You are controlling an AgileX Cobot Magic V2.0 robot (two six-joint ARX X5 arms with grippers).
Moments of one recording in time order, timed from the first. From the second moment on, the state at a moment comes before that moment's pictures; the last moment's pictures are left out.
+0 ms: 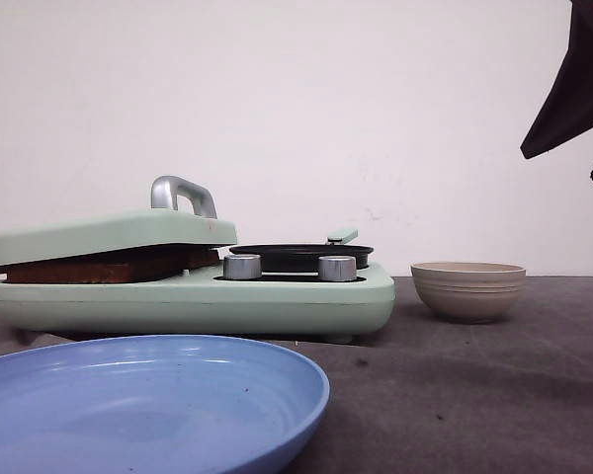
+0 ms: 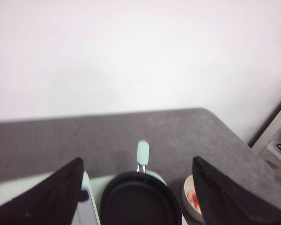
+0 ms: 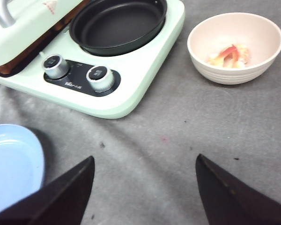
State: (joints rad) left arm -0.25 1.18 1.31 -0.26 0.30 -0.20; right arm 0.50 0.62 0.46 -0.32 -0.05 0.30
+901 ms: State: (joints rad) left arm -0.25 0.86 1.27 -0.55 0.21 0.01; right arm 0.50 0.62 0.47 -0.33 -0.05 0.32
